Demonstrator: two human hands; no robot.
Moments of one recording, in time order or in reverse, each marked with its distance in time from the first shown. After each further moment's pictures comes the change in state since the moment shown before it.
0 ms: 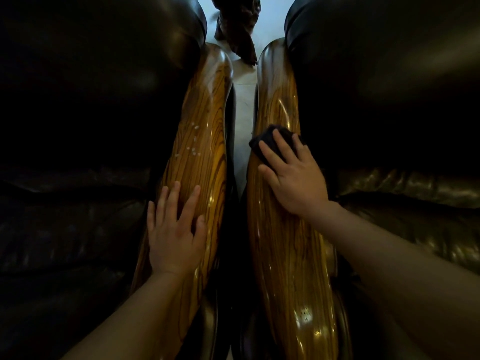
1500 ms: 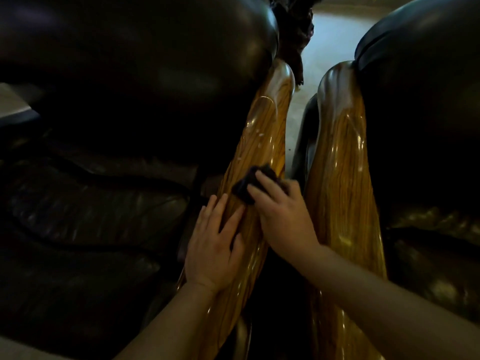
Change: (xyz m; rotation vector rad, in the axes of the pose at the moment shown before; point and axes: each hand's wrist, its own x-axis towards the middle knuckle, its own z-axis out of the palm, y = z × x) left_hand -0.020 -0.035 -0.003 -0.080 -0.002 0.061; right_hand -0.022 -0.130 0.035 0.118 0.174 -0.342
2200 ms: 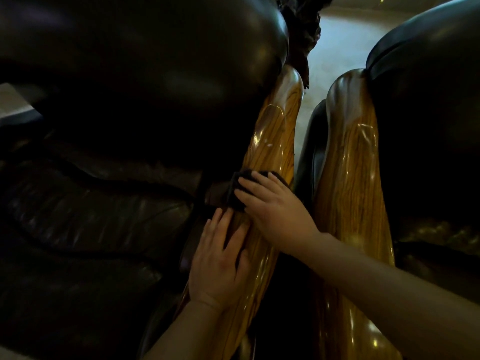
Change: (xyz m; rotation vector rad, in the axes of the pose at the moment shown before) left_hand 0.000 -0.001 0.002 -0.025 0.033 0.022; right_hand 0.046 0.008 -0.001 0.008 -0.195 -0.260
